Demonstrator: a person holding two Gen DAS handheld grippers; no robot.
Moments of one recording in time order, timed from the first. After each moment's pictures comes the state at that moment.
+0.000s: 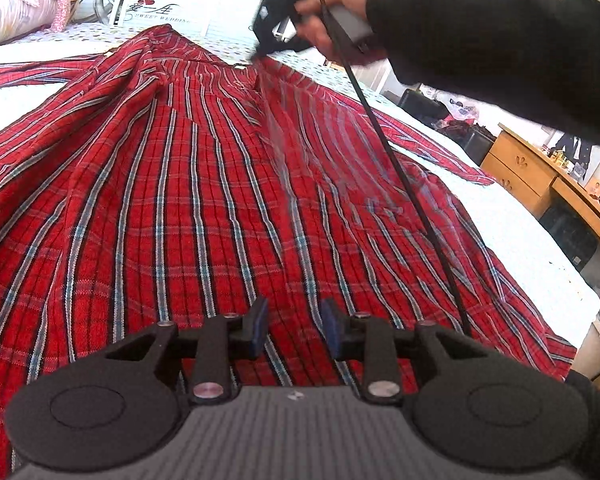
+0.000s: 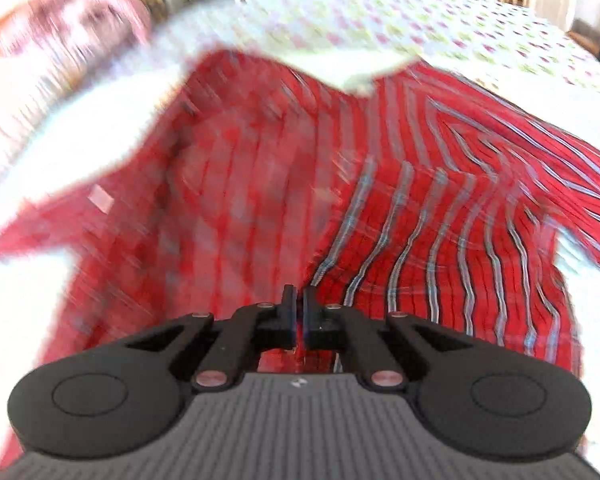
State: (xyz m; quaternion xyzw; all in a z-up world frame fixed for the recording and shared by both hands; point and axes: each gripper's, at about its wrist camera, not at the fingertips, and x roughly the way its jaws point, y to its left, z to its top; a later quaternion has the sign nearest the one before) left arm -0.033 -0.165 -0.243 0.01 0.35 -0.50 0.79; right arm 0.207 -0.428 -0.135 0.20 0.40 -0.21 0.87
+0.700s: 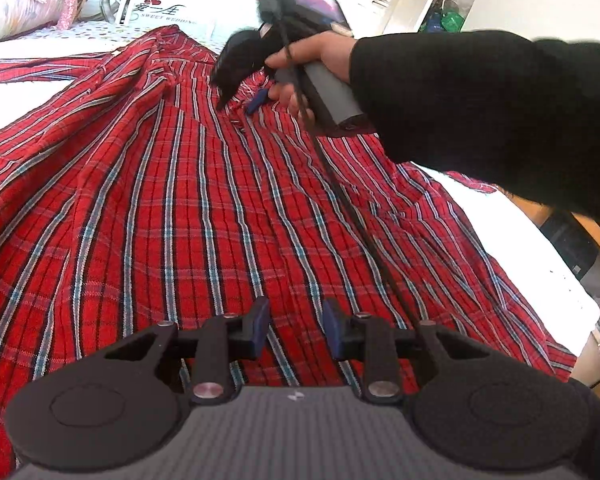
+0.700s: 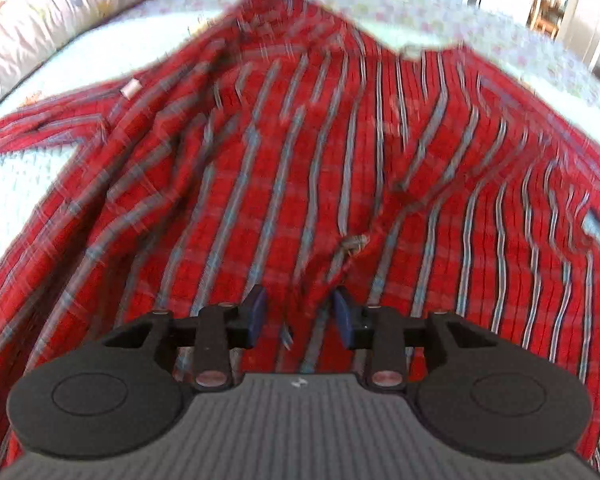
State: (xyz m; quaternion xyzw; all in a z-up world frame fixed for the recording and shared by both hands) left arm -0.026 -0.161 -0.244 -0.01 0.36 -0.50 0.79; right arm 0.194 -0.354 -0.197 0.11 0.43 -0.20 0.87
